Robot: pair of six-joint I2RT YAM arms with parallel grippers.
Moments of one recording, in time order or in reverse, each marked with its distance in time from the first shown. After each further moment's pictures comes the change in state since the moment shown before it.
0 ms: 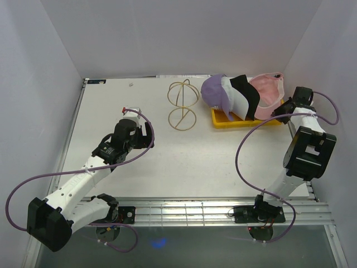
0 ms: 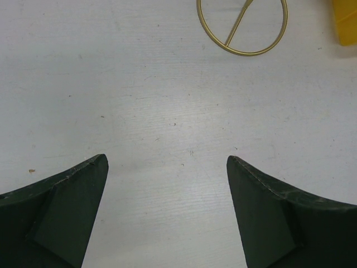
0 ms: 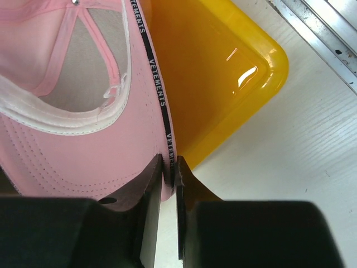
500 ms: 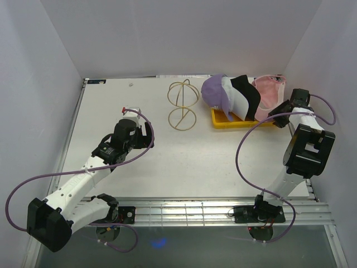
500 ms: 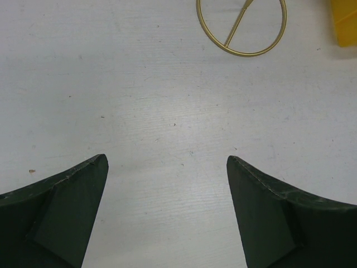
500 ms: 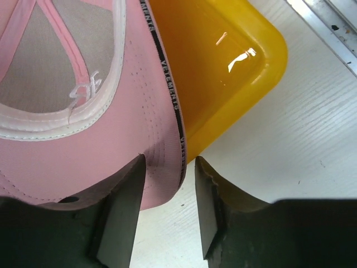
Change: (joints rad) left arm 0.000 -0.004 0.000 0.000 0.000 0.000; right arm 0.006 0.027 -0.002 -0.040 0.008 -0.010
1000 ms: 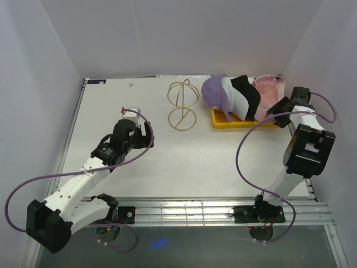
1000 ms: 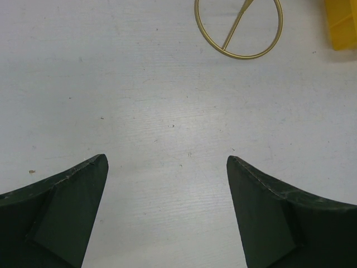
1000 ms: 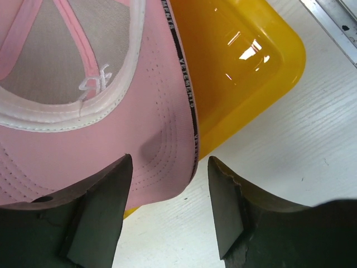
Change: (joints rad) left arm 0.000 -0.016 0.000 0.000 0.000 -0.003; right arm 0.000 0.002 0.042 -0.048 -0.026 -0.029
